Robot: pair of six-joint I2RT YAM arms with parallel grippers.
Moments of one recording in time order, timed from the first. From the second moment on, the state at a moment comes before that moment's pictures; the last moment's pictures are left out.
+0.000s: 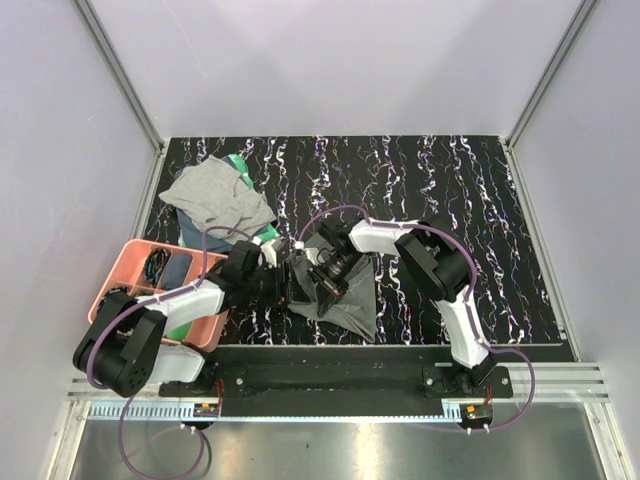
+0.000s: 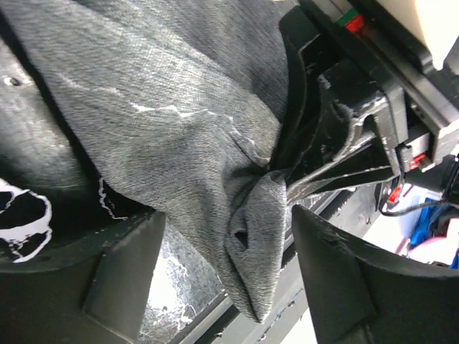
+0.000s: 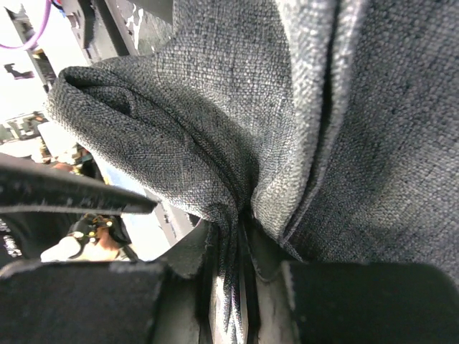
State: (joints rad) left arm -0.47 1.30 0.44 0.01 0.54 -0.63; right arm 0.74 2.17 1.39 -0.75 -0.92 -0.11
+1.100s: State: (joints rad) left arm -0.47 1.47 0.53 0.02 0.49 -0.67; right arm 0.71 2.01 1.42 -0.74 -0.76 -0.07
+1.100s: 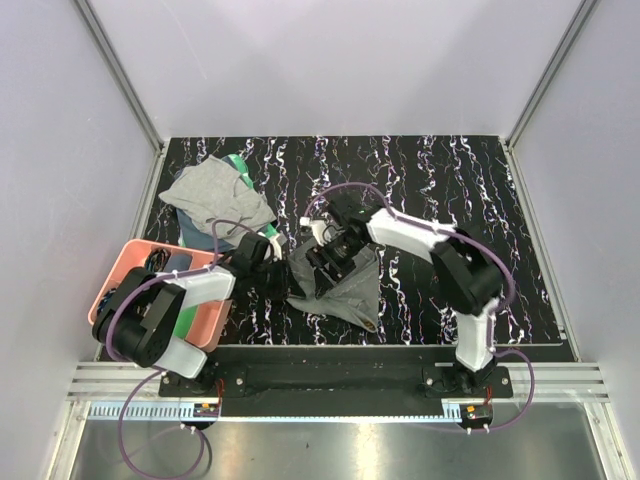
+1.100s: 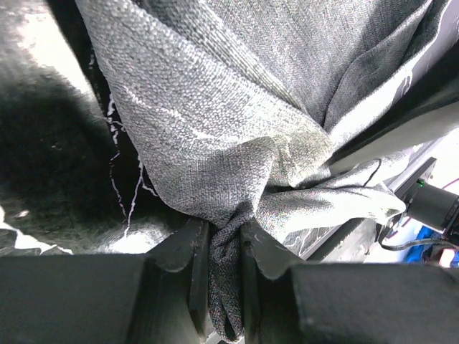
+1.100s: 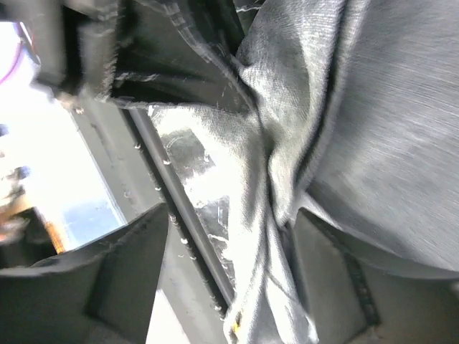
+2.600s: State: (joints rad) left arm -0.42 1.50 0.69 -0.29 0.58 -0.49; right arm 0.82 1.83 1.07 -0.51 -0.55 0.09
